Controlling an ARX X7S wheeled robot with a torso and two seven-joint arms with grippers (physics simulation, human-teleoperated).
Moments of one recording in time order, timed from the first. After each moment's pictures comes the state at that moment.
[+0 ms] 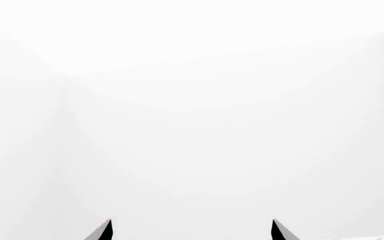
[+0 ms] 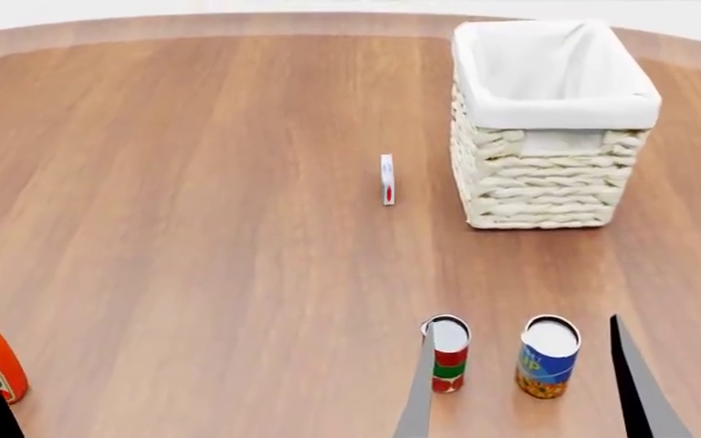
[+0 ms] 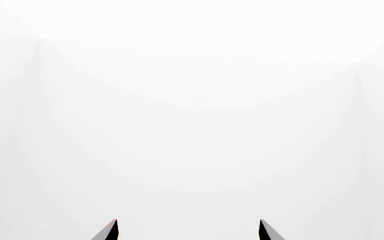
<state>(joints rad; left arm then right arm) 0.16 -0.20 0.08 0.79 0.04 -0.02 -0.23 -0.15 0.21 -0.13 -0.85 -0.01 0.10 0.19</state>
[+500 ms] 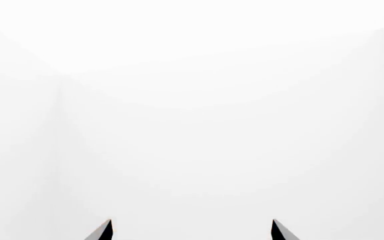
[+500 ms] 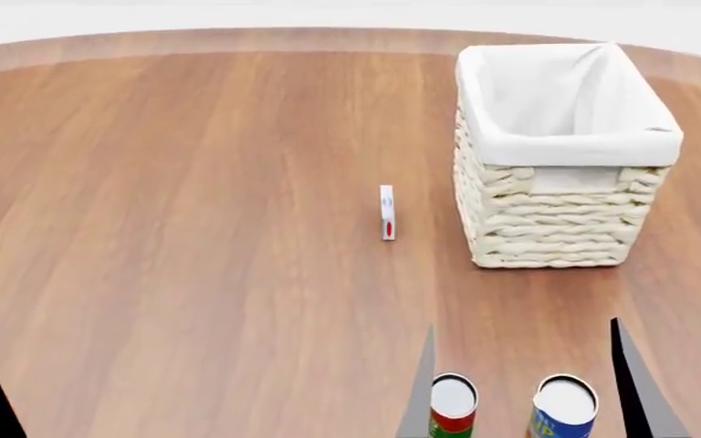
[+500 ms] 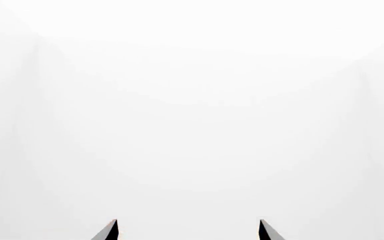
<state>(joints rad) 0.16 -0.22 0.09 0.79 0.04 -0.02 -0.25 -0.16 0.23 -0.14 -0.85 0.01 0.09 0.20</state>
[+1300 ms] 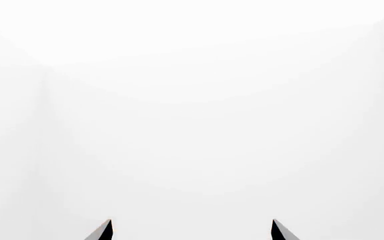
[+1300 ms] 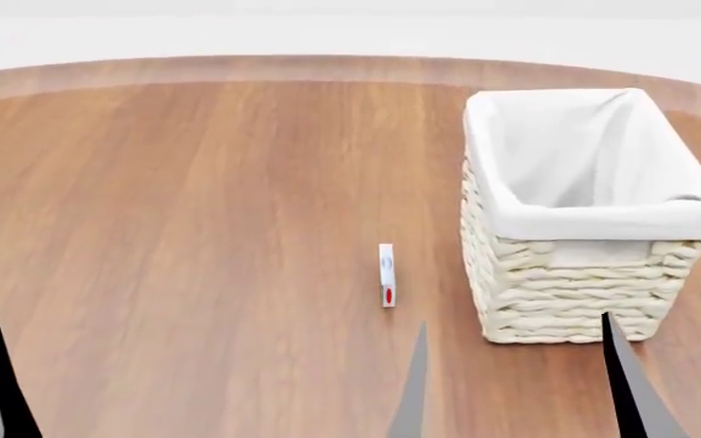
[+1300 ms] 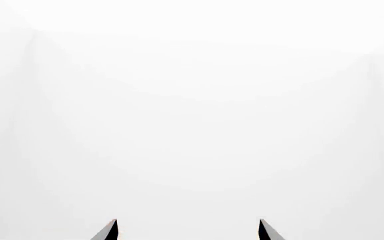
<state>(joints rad) 0.14 -0.24 0.12 0.76 0.03 -0.01 -0.26 -0.14 0.25 -0.16 -0.85 0.02 0.11 0.22</state>
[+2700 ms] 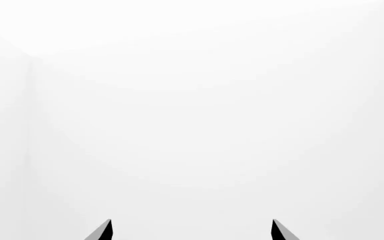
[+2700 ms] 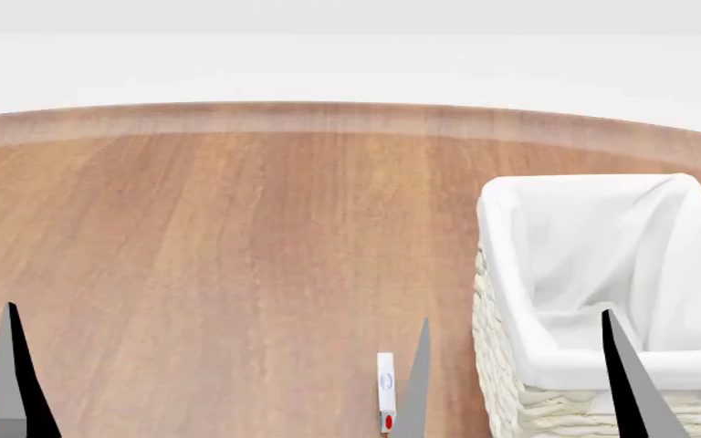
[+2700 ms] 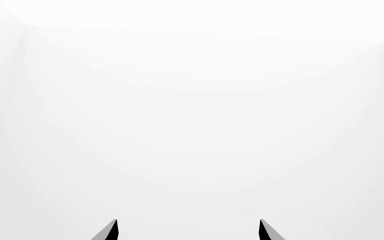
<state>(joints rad) 0.11 -0.27 0.16 0.73 0.04 -0.05 -0.29 -0.13 0.28 -0.17 -0.83 0.05 0.09 0.26</state>
